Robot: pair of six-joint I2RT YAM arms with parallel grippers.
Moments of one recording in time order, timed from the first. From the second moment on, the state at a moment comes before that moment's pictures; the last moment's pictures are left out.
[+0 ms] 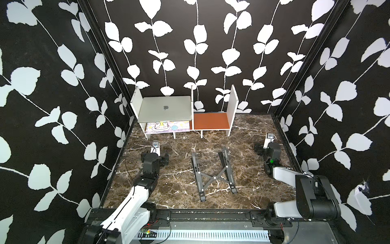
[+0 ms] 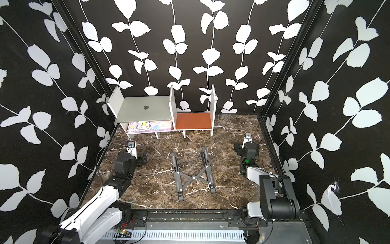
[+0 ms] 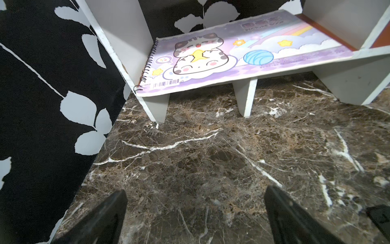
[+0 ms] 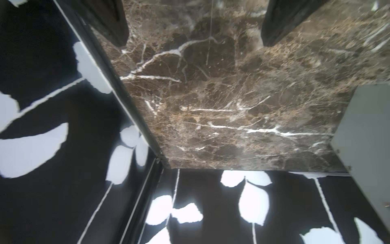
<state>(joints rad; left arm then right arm) -0.24 0.91 0.32 0.19 -0.33 0.08 0.00 1.39 0.44 0.60 0.22 -0.02</state>
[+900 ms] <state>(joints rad) 0.00 1.59 0.34 0.86 -0.02 0.12 -0.01 1.56 0.36 0.89 0.08 0.03</state>
